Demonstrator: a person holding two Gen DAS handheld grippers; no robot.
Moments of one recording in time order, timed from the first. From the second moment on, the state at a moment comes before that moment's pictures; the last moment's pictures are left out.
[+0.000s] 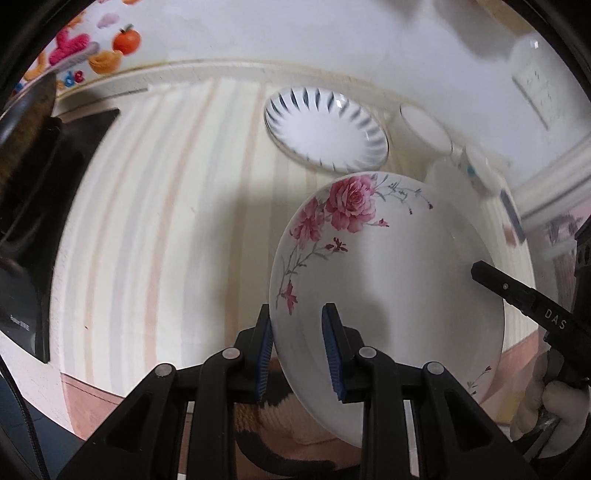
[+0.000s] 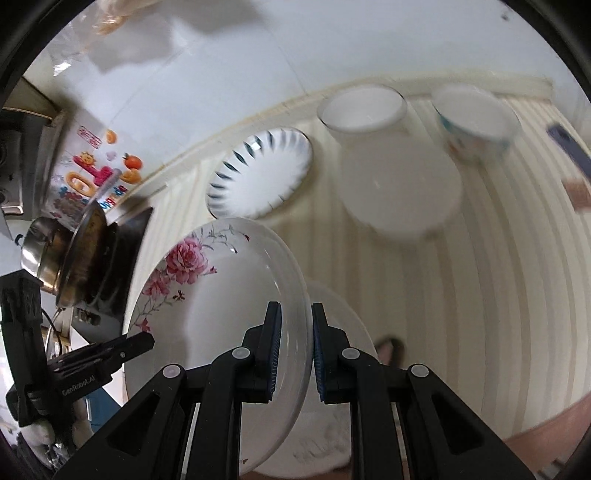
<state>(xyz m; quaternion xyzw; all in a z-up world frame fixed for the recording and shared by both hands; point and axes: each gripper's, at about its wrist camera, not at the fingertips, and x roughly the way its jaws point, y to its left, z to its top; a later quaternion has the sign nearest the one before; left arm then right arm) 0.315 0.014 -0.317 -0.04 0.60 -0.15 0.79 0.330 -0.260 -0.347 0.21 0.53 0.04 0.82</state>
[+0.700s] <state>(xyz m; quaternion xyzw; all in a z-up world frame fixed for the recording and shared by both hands) 0.291 -0.011 -0.357 0.02 0.63 -0.14 0.76 0.308 -0.256 -0.394 0.20 0.56 0.02 0.80</state>
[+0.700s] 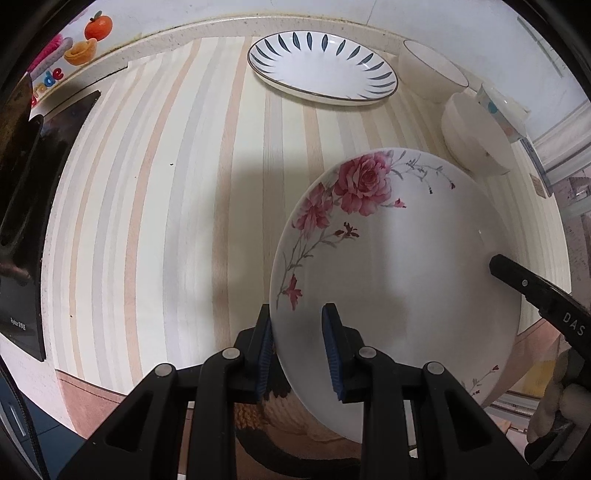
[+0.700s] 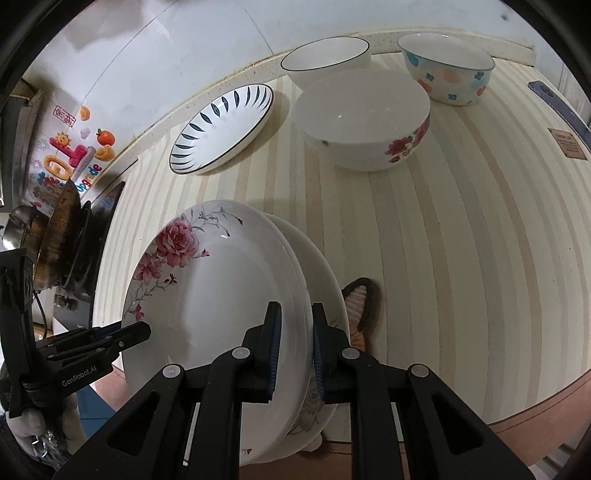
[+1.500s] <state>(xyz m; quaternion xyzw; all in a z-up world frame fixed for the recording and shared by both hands) 0.296 -0.032 -0.376 0.04 0.64 -0.13 0.76 0.314 -0.255 -0.396 0.17 0.61 0.01 0.78</state>
